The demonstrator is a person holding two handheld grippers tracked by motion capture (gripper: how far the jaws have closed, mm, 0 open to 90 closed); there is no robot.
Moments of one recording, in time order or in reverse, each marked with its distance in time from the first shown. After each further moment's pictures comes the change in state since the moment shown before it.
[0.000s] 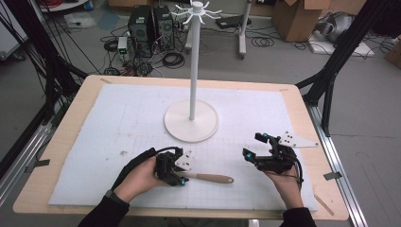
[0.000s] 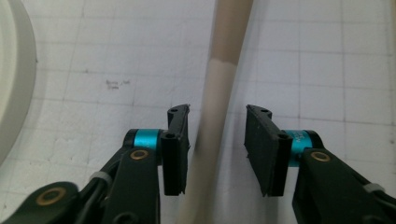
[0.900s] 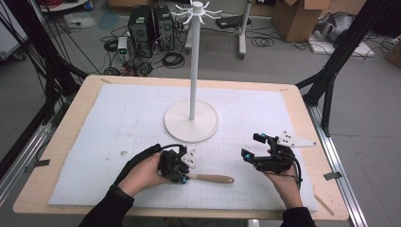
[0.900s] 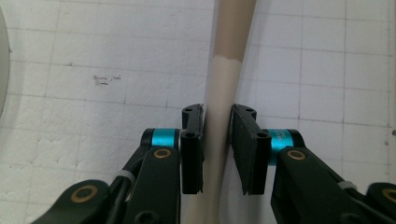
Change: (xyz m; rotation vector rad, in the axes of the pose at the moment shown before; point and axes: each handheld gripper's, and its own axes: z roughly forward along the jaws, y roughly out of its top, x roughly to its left) left arm 0.005 0.010 0.003 0.067 -0.046 0.004; right arm 0.001 0.000 0.003 0.009 0.020 0.000
